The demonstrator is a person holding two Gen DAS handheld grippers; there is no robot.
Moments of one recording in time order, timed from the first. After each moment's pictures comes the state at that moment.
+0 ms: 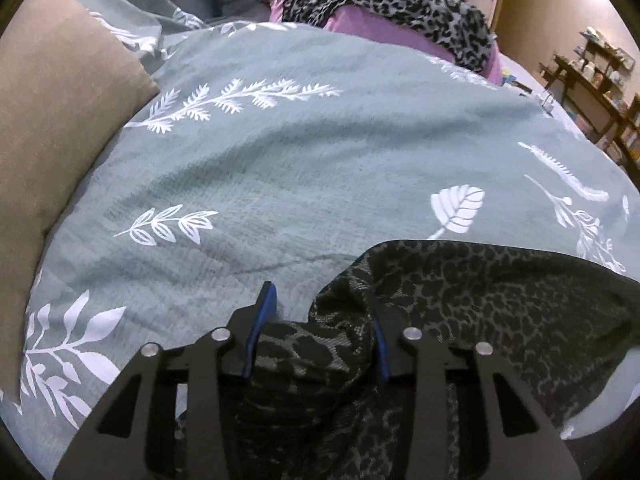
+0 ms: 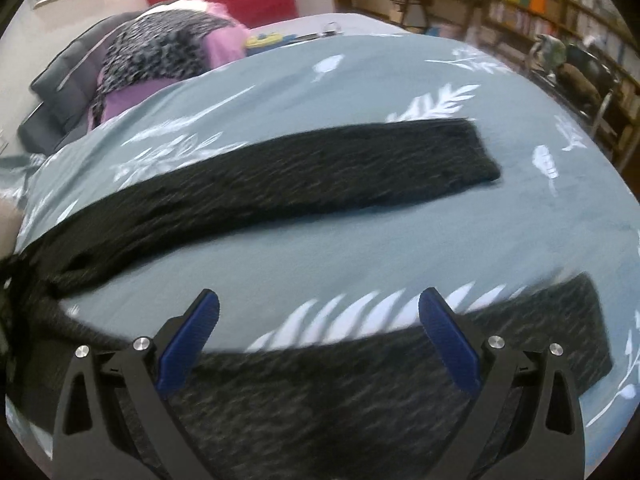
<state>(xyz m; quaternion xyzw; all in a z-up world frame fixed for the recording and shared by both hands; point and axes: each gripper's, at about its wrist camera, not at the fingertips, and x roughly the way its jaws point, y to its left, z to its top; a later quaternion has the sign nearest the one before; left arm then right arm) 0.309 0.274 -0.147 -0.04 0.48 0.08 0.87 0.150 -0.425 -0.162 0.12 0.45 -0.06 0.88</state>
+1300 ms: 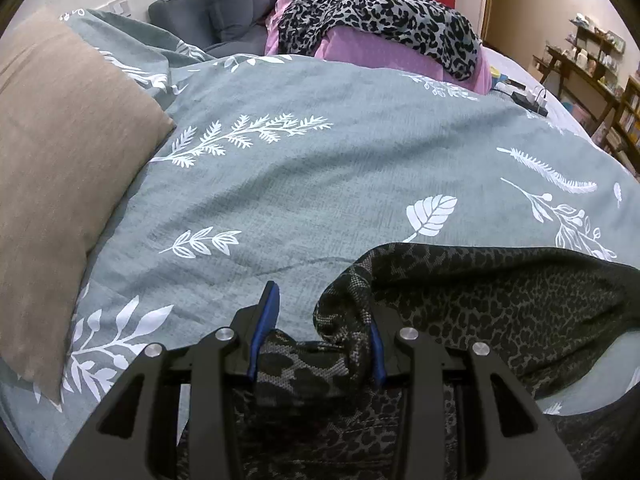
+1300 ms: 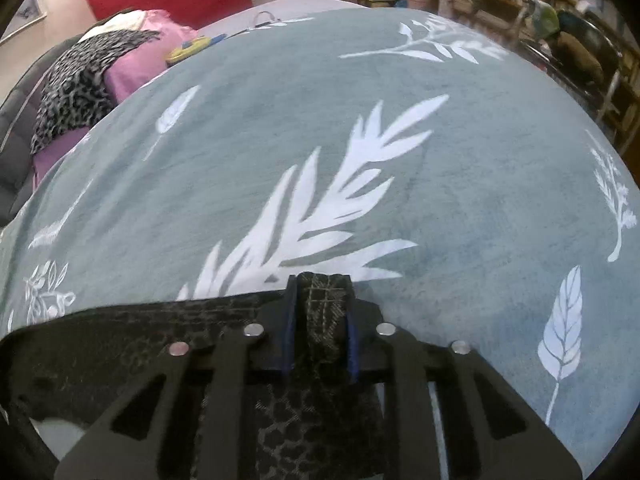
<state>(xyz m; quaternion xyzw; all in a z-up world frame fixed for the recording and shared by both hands) 0.286 0.255 -0.102 -0.01 0.47 0.09 0.88 0.344 -0.610 -0.217 0.13 0.48 -0.07 0.86</state>
